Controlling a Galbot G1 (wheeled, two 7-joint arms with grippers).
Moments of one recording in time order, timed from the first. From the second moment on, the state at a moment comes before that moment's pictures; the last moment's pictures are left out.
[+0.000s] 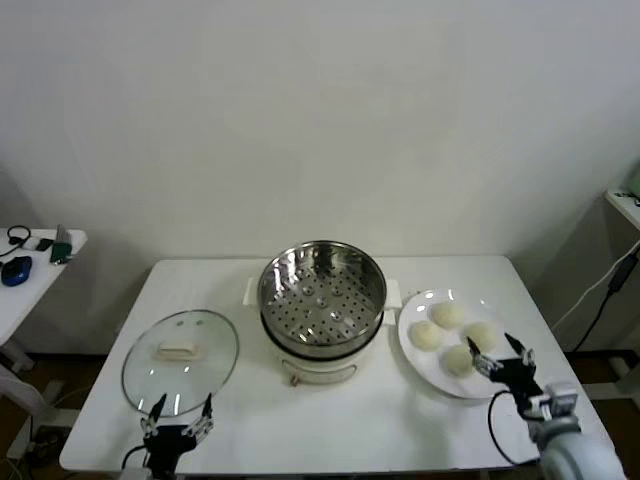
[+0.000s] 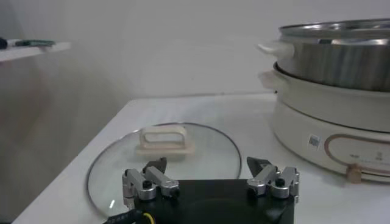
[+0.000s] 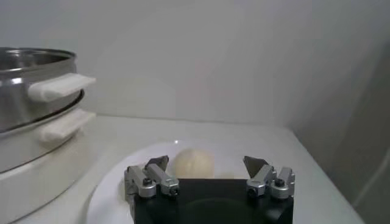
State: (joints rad) left arm 1.75 -1.50 -0.67 -1.99 -0.09 0.11 0.03; right arm -1.32 0.85 0.50 1.76 0.53 -0.20 -0.04
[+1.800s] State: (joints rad) left arm 1.75 -1.49 -0.66 -1.93 -0.06 0.05 0.03; right arm 0.20 0.93 -1.19 0.78 0.18 -0.11 -0.99
